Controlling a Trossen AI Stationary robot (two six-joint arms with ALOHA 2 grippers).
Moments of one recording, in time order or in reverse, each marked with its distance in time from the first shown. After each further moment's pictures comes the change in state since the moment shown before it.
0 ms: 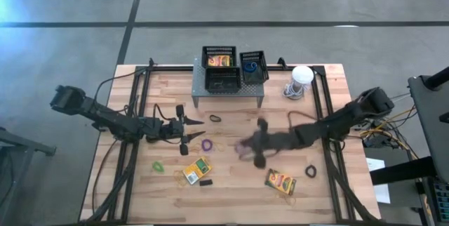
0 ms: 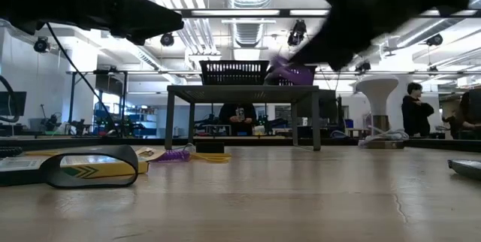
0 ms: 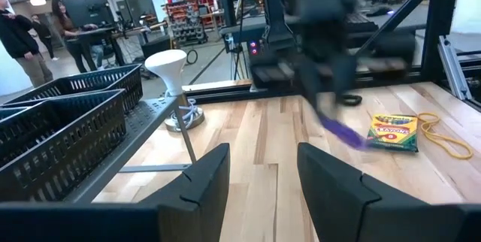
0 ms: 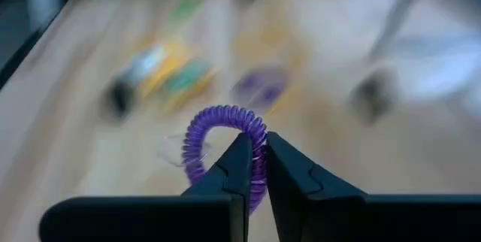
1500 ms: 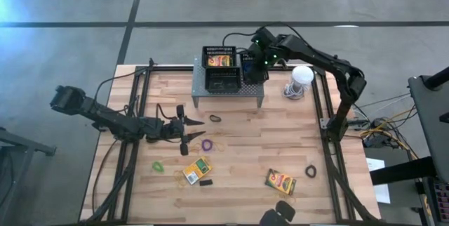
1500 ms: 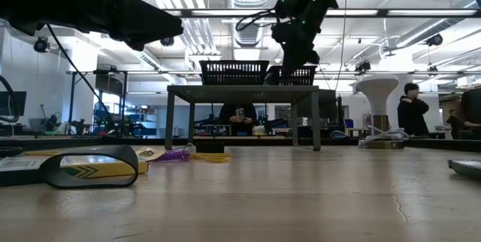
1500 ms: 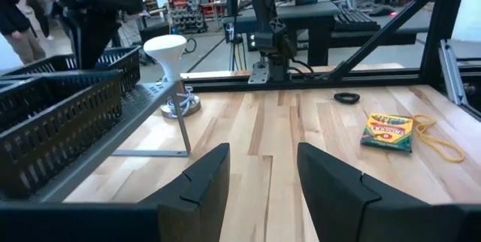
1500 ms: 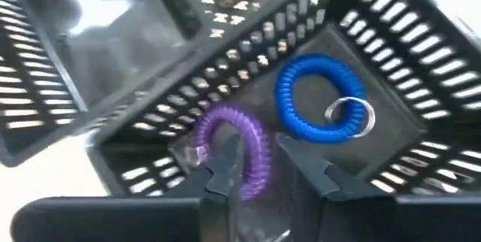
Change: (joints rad) left arm 0.005 0.000 0.000 -0.034 0.001 -0.083; right arm -0.952 0.311 1.002 -1.327 -0.536 -0.251
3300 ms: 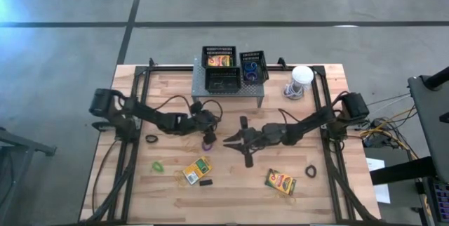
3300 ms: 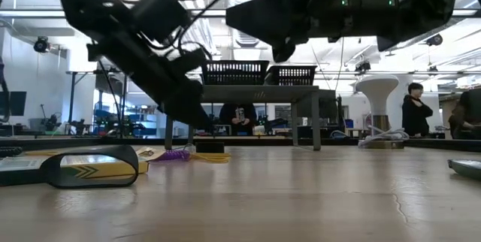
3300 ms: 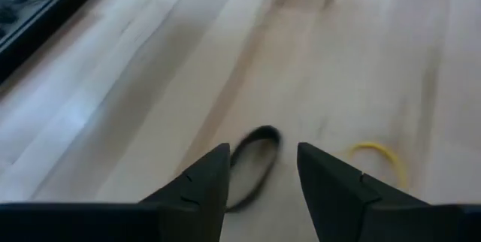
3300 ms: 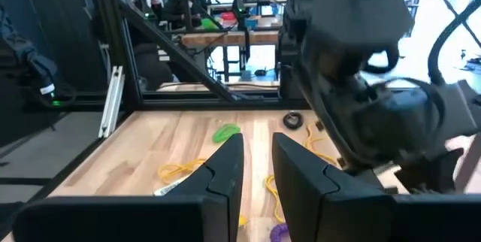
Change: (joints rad) left arm 0.232 0.553 0.352 -0.447 -0.065 -0.200; right arm 0.839 -0.020 -0.961 1.984 0.238 0.101
